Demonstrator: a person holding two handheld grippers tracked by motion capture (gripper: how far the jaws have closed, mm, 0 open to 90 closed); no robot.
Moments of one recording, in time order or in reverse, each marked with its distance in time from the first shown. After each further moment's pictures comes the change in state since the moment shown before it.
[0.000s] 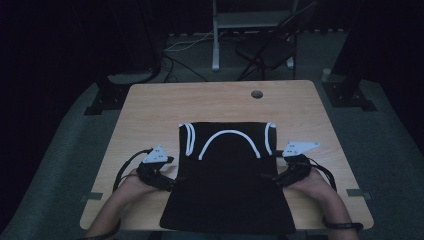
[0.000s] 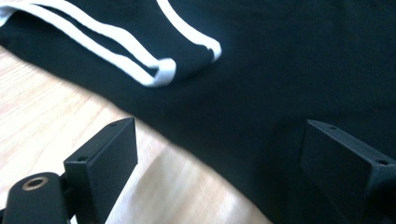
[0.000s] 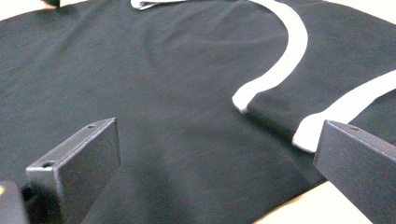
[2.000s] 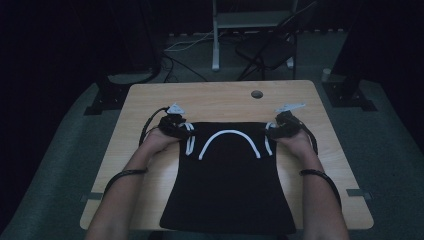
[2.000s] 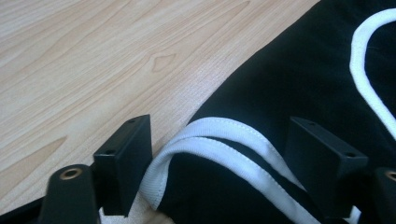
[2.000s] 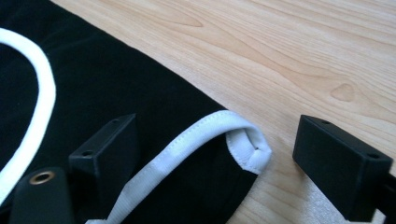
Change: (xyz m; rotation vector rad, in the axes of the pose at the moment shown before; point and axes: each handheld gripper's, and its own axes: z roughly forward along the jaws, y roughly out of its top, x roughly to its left) left arm 0.109 0.069 0.079 0.003 0.139 -0.081; right arm -0.107 0.045 0.053 0.097 -0.327 0.194
